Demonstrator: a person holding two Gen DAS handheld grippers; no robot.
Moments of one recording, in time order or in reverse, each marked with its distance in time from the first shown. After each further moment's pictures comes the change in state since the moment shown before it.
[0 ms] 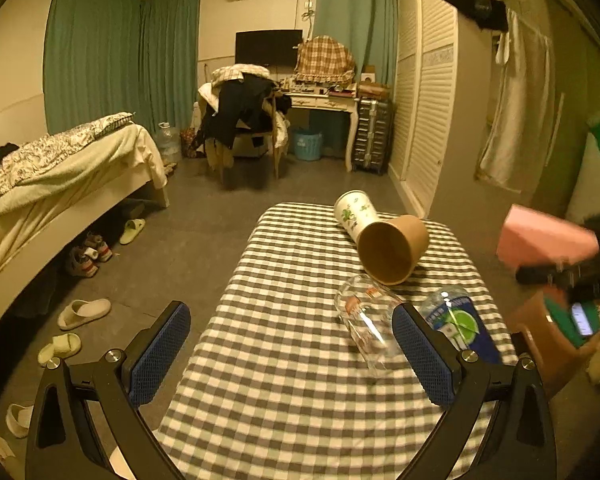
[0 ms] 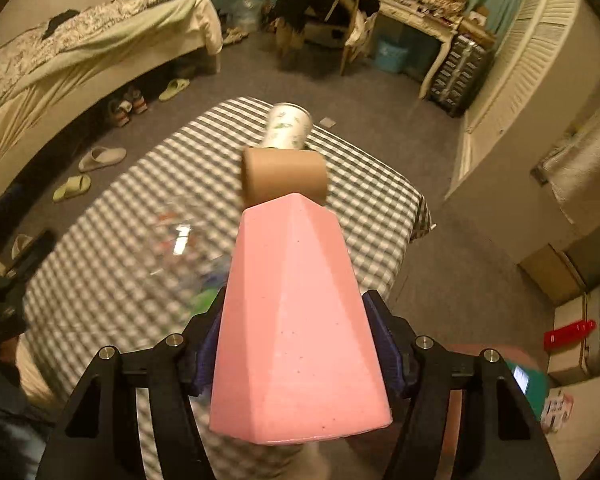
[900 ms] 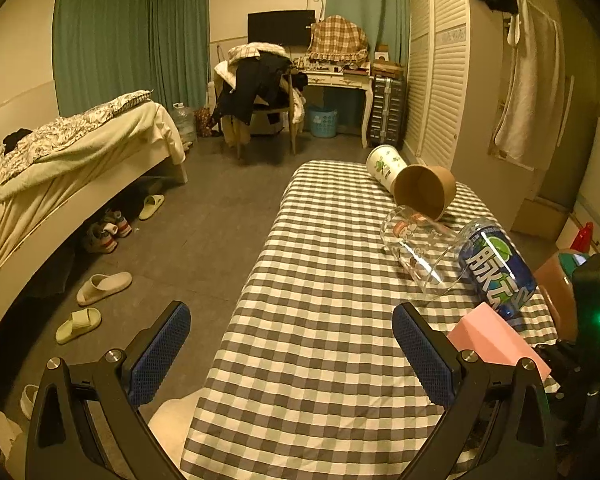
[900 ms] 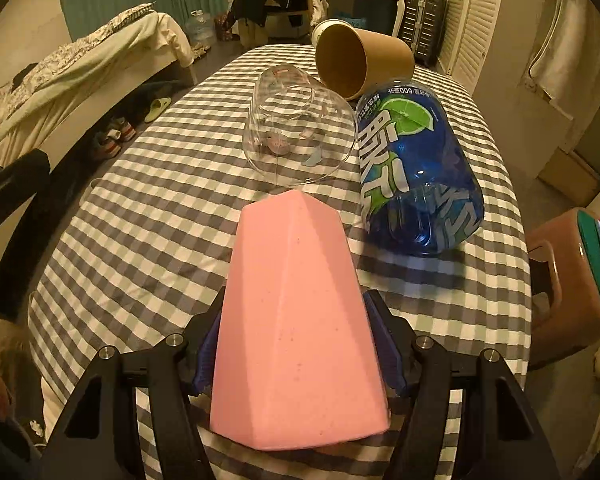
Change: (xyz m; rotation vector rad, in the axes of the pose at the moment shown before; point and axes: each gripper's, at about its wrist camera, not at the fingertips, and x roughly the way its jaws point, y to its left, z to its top) left arm -0.014 0.036 -0.052 0.009 0.084 0.069; right arm 0.069 0.138 -0.106 0.289 -0.013 0.040
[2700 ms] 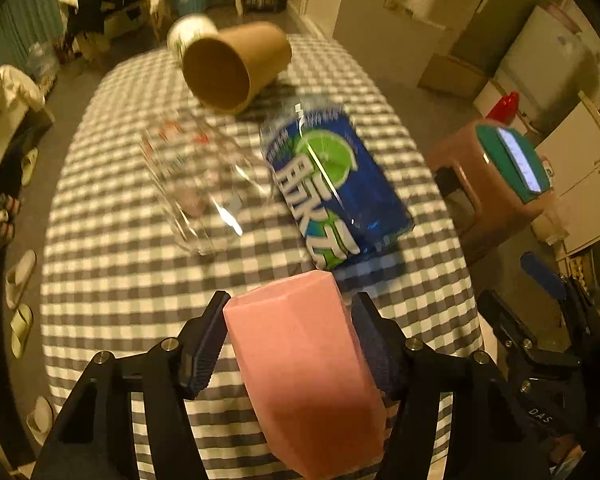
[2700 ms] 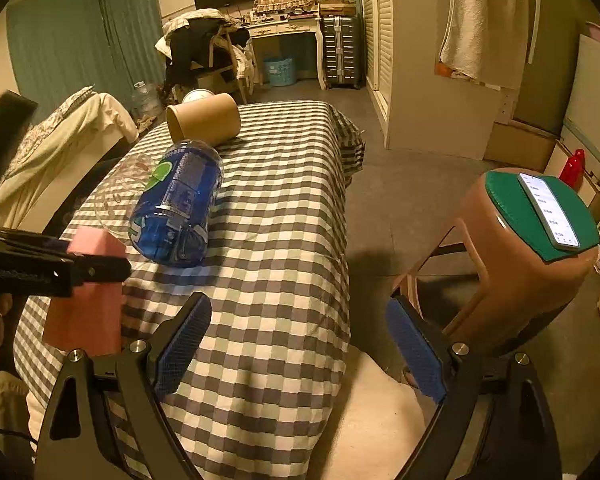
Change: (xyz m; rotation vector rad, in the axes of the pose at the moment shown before) left arm 0.065 -0.147 0.038 0.273 0.514 -0.329; right arm -0.067 -0.151 -0.044 0.218 -0.184 -0.076
